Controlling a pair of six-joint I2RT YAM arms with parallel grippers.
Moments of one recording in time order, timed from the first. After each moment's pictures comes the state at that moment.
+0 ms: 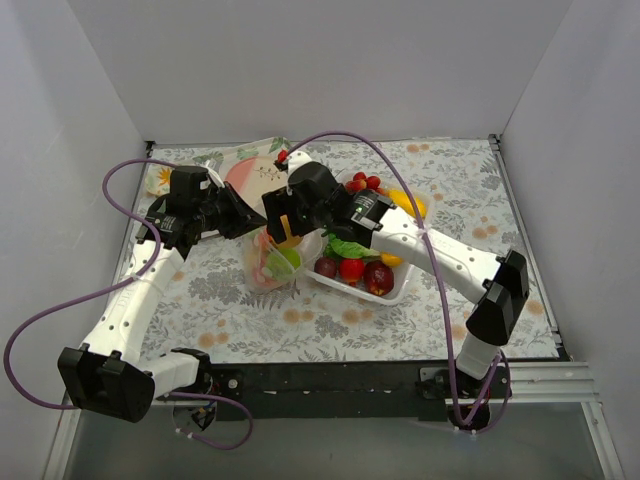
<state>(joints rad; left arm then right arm) -0.23 1.17 1.17 -0.66 0.38 -0.81 1.00 1.71 1.71 -0.60 0.13 0.37</state>
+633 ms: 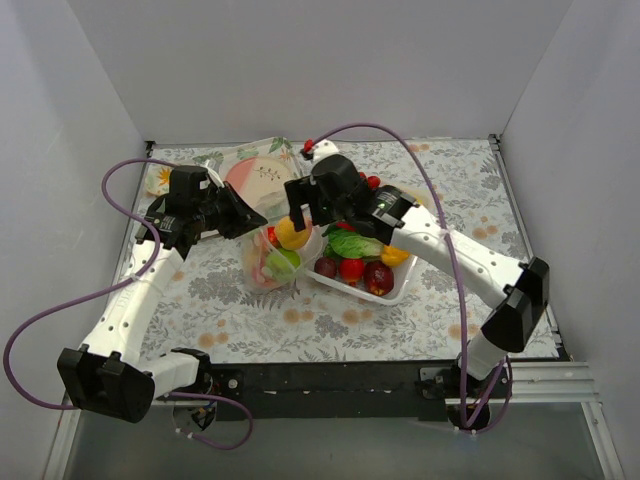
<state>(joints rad) -0.23 1.17 1.17 -0.67 0.38 -0.81 0.96 1.66 1.68 -0.60 0.22 0.35</state>
